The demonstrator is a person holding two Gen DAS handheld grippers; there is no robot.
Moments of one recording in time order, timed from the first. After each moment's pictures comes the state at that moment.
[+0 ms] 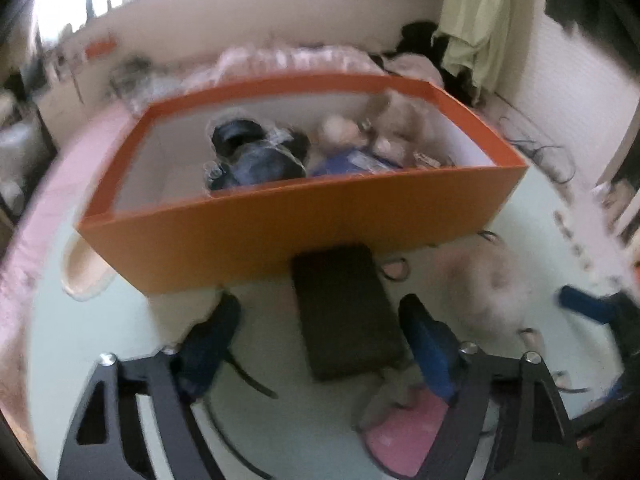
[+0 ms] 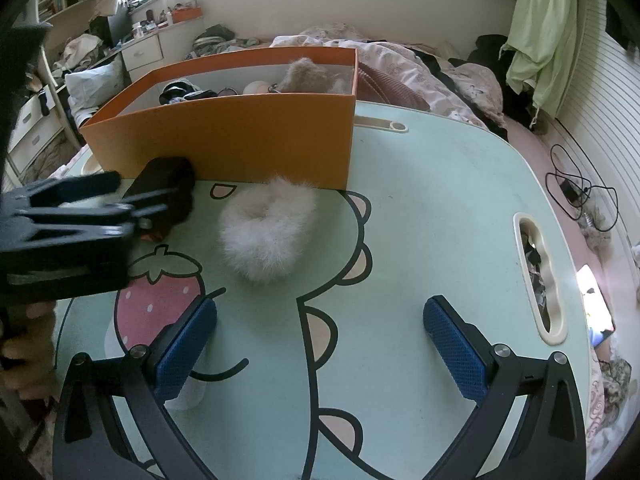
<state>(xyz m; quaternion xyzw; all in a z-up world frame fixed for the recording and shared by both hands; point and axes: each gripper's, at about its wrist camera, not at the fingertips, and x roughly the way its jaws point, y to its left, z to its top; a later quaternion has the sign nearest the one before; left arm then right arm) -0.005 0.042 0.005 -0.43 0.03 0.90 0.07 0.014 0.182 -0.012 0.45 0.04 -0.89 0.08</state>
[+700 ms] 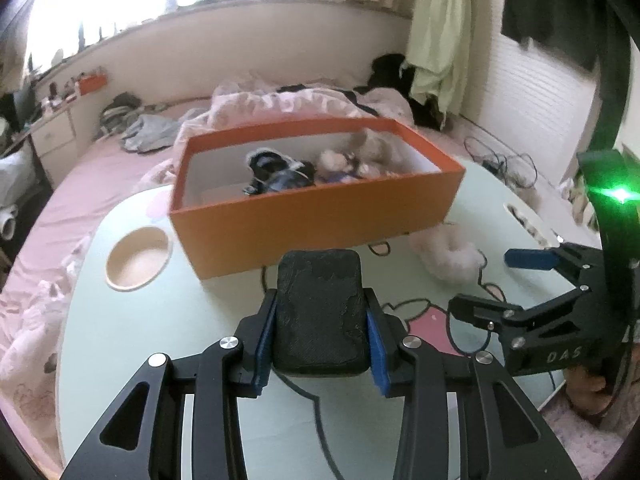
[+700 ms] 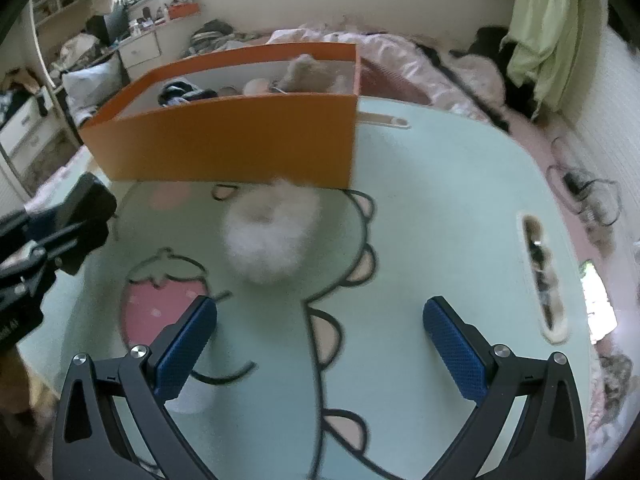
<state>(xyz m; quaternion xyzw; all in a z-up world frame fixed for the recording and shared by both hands) 0.048 -0.004 0.038 -0.37 0.02 0.92 0.12 0.004 0.174 -0.004 0.47 0.02 -0.88 0.09</state>
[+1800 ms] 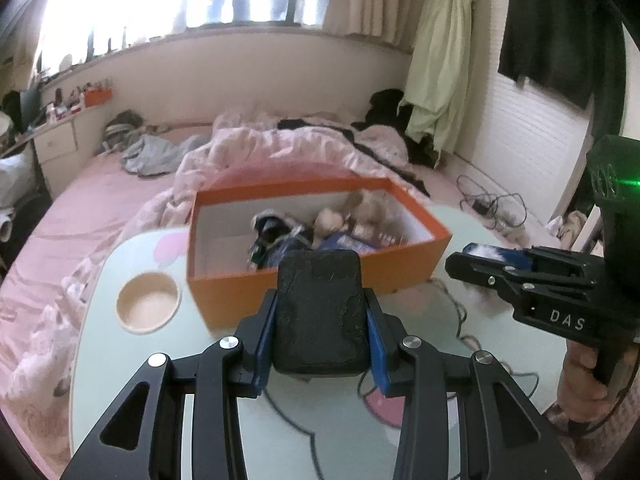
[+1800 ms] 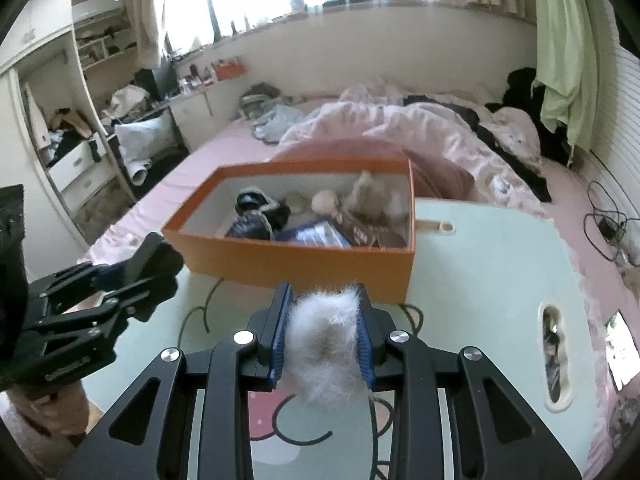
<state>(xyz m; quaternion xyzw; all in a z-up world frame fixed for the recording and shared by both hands) 0.037 -0.002 0.074 -0.32 -0.01 0.94 0.14 0.001 0.166 0.060 0.36 -0.02 -0.92 0.17</state>
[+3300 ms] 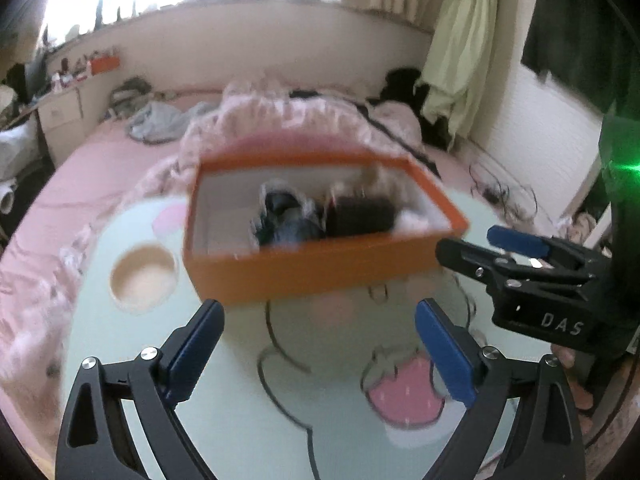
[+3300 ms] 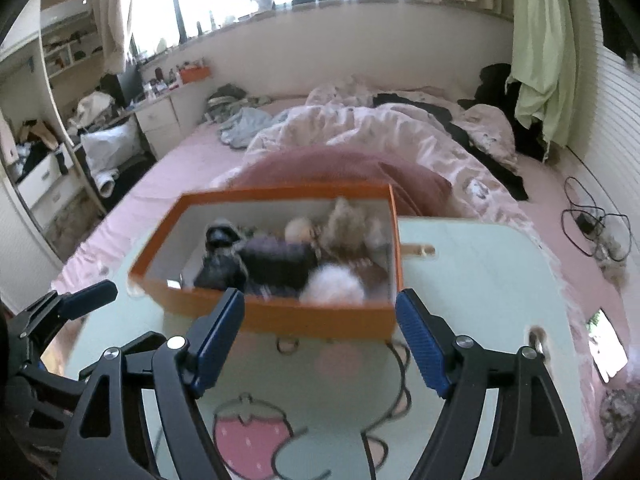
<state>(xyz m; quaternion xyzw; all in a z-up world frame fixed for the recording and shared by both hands) 0.027 -0.010 0.058 -0.38 -0.03 0.91 0.12 -0.031 0.158 0.064 0.38 -0.02 -0.92 0.10</state>
